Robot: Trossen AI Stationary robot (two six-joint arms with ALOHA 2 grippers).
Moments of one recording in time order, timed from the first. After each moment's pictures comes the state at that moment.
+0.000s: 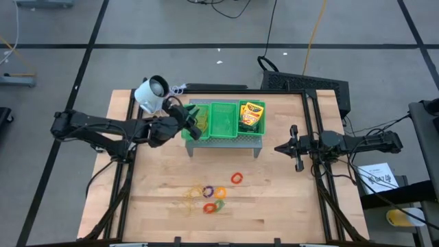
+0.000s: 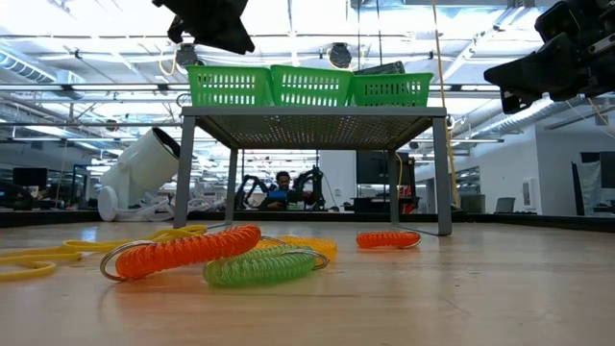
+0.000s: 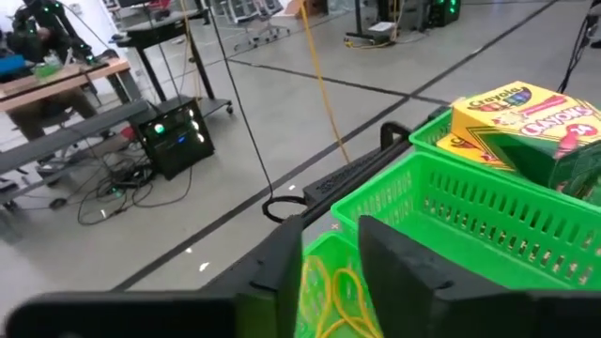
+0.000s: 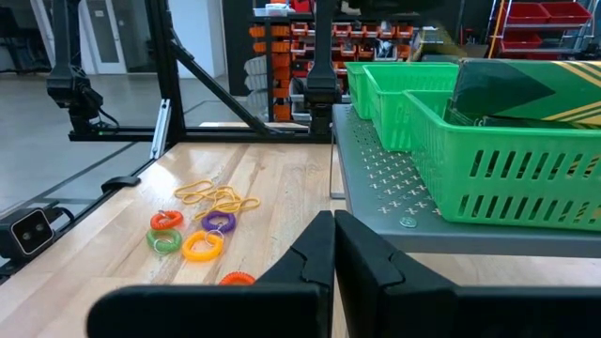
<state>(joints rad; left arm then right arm) -0.06 1.21 0.95 -0.11 -0.87 -0.16 0.11 0.15 0.10 0.03 0.05 0.01</state>
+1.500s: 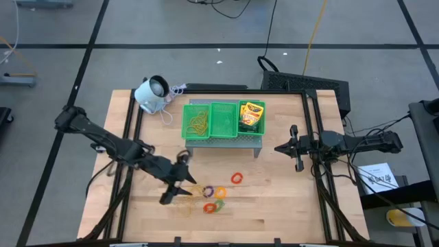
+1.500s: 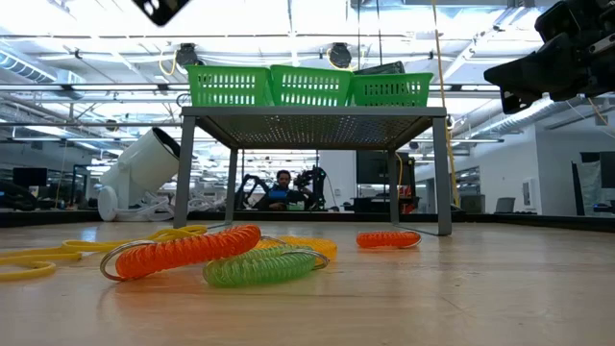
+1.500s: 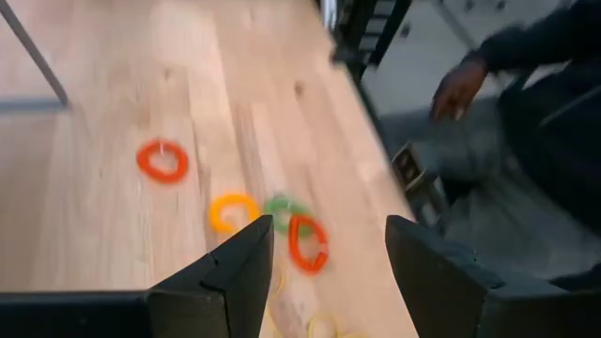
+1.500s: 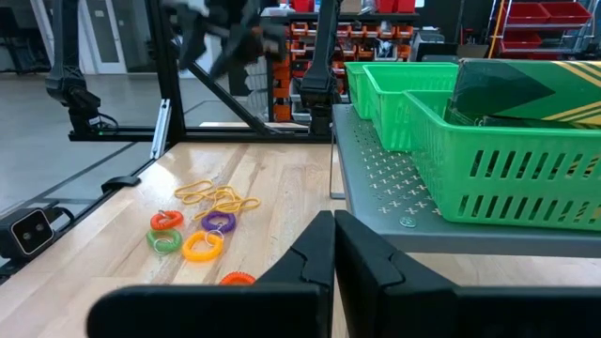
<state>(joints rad) -0.45 1.26 0.95 -0.29 0.02 -0.27 0.11 0.15 0.10 0.03 0.05 0.01</state>
